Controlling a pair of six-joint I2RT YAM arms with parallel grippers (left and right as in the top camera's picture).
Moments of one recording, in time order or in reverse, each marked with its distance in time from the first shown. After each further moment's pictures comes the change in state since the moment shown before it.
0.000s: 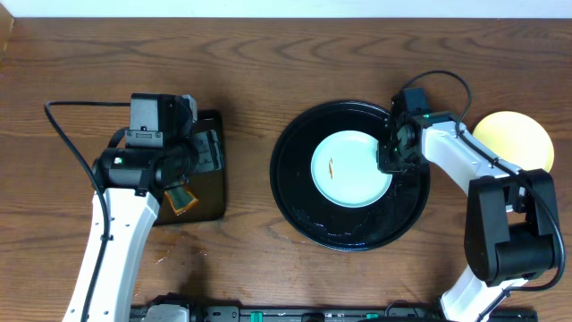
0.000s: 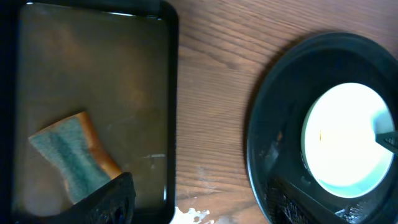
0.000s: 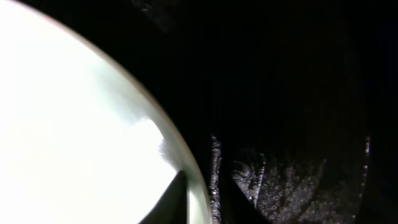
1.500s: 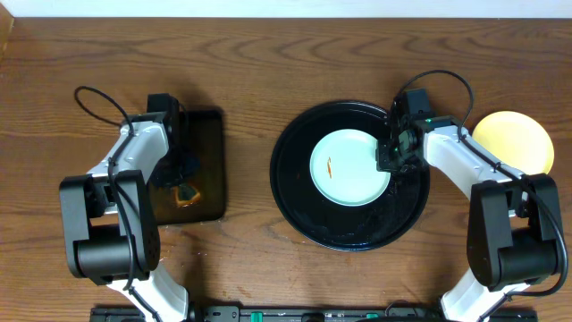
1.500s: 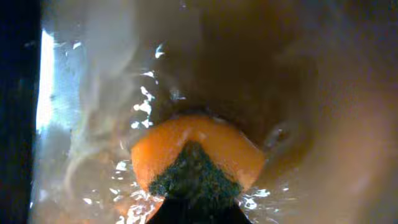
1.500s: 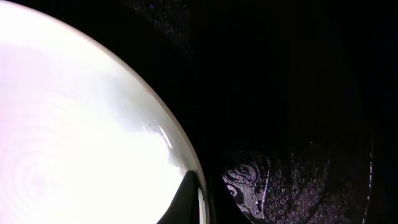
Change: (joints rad) left arm 0.158 0.606 -0.006 0.092 -0.233 -0.163; right arm -0.001 -0.022 -0.040 0.084 -0.023 -0.005
